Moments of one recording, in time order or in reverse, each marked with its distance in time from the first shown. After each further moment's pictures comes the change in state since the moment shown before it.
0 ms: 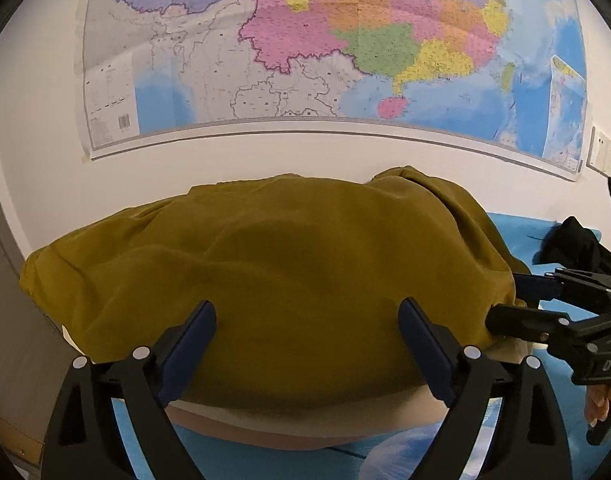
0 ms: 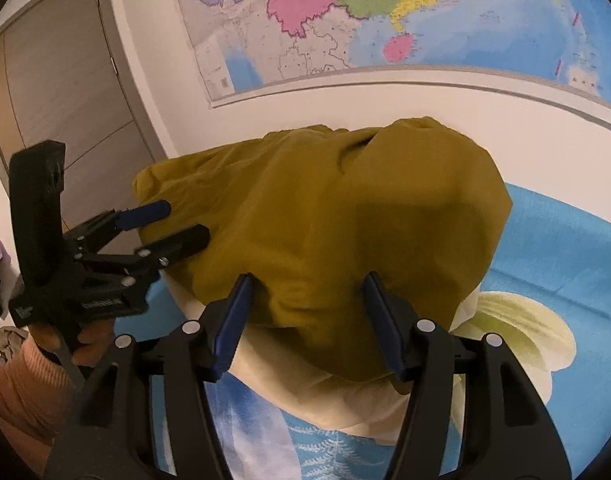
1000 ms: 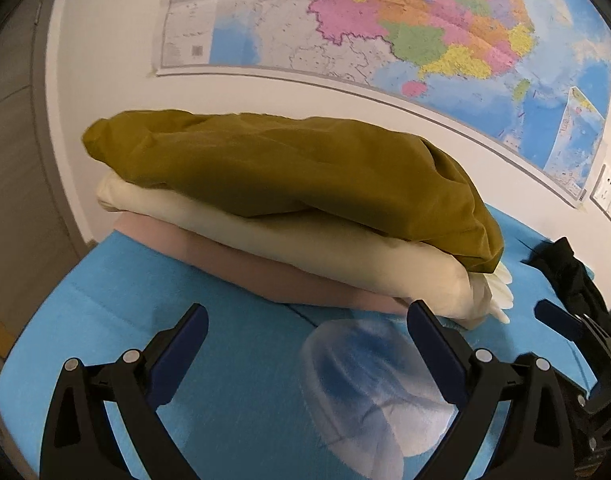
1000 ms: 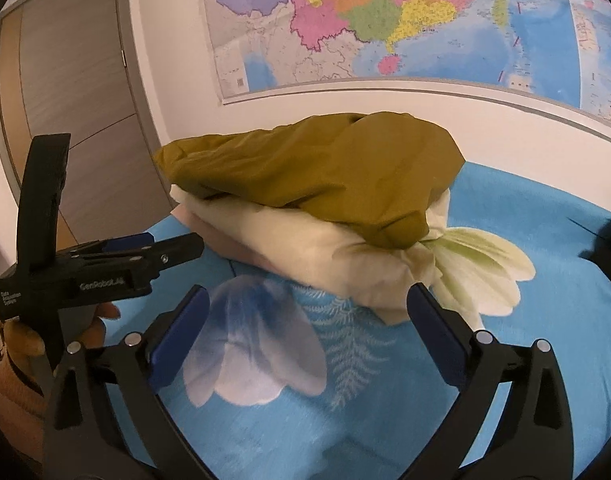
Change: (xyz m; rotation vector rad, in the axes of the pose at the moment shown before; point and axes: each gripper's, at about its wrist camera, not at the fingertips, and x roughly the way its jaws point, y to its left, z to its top) left arm -0.066 -0.029 -0.074 -0.259 0.076 0.075; right arm -0.071 0.035 -0.075 -0.055 -0.063 -0.084
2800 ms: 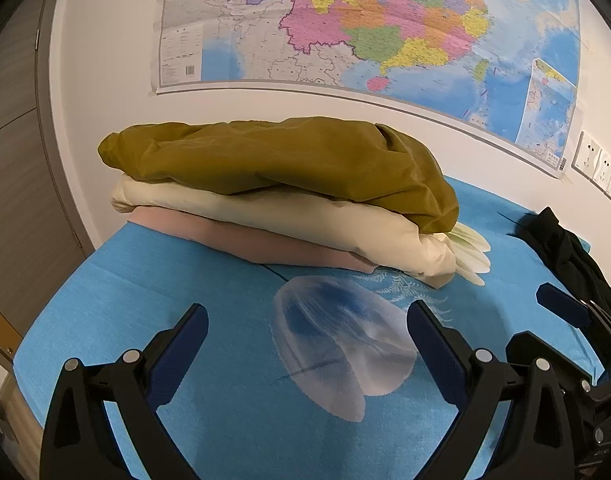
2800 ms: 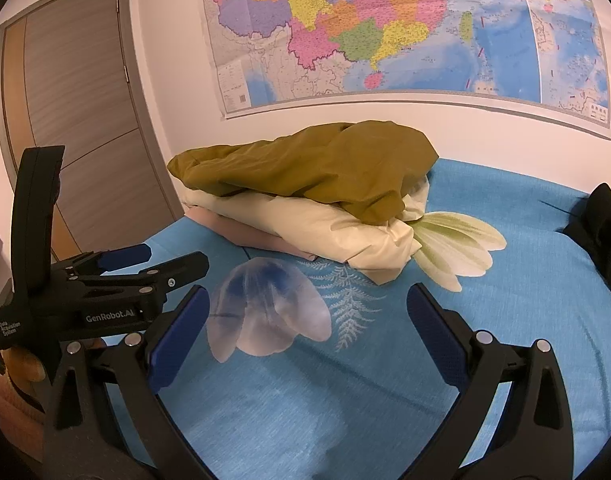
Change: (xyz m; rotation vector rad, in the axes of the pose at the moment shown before) left arm -0.044 -0.040 -0.034 0.066 -0.018 0.030; right arm -0.051 0.007 -0.027 0.030 -0.052 -0.011
